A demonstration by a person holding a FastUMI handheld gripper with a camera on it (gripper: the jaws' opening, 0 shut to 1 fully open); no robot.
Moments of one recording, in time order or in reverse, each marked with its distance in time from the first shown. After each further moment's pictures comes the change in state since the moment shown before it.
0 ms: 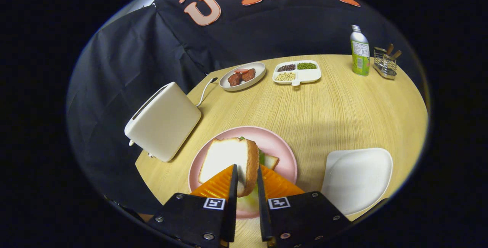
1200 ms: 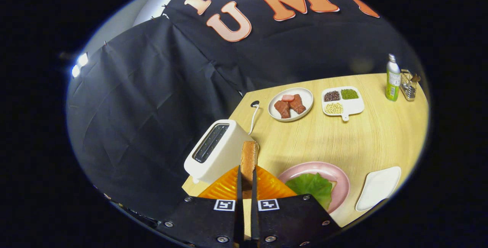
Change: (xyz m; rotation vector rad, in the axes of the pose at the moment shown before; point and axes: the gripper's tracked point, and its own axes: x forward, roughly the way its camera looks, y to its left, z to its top) arm -0.039 0.127 0.096 0.121 -0.022 0.229
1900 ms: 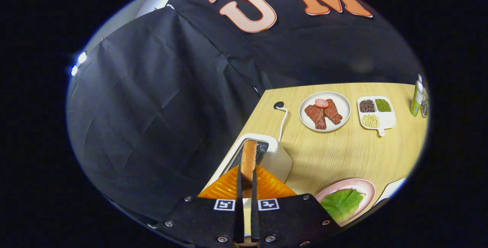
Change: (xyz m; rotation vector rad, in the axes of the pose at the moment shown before) arm 0.059 0.110 0.065 -0.057 0.025 0.053
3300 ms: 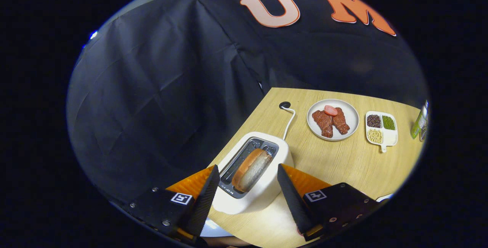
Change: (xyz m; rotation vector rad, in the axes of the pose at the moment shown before) arm 0.065 0.019 -0.015 -0.109 0.113 -0.055
